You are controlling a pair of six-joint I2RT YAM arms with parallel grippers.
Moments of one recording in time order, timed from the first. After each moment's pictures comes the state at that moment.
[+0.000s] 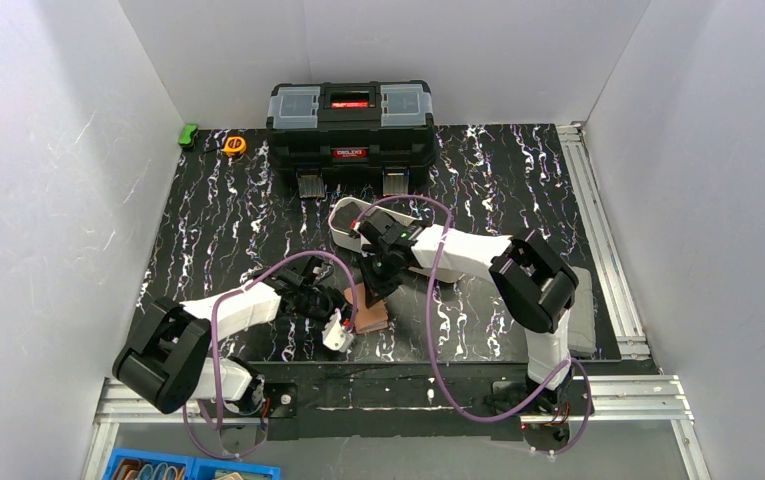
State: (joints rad) left arm -0.55 1.32 0.50 -0.32 0.74 1.73; right arm 0.91 1.93 1.31 -0.52 -0.33 0.46
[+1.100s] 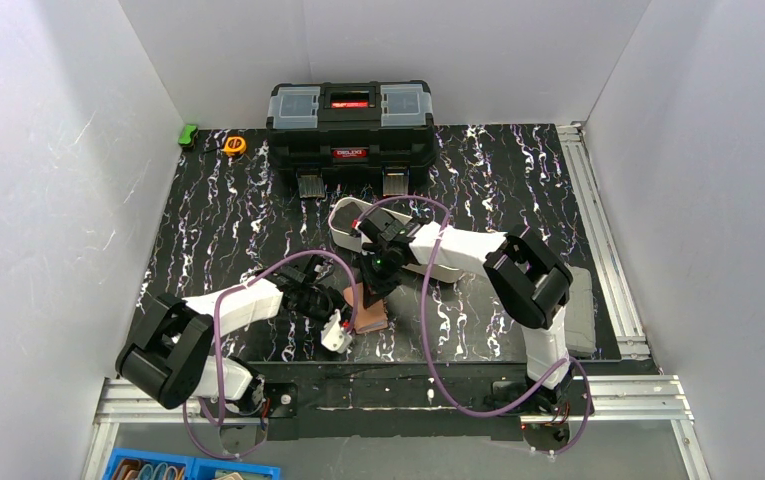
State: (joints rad) left arm -0.55 1.35 0.53 -0.38 0.74 1.80; right arm 0.91 2.00 1.34 -0.55 -0.37 0.51
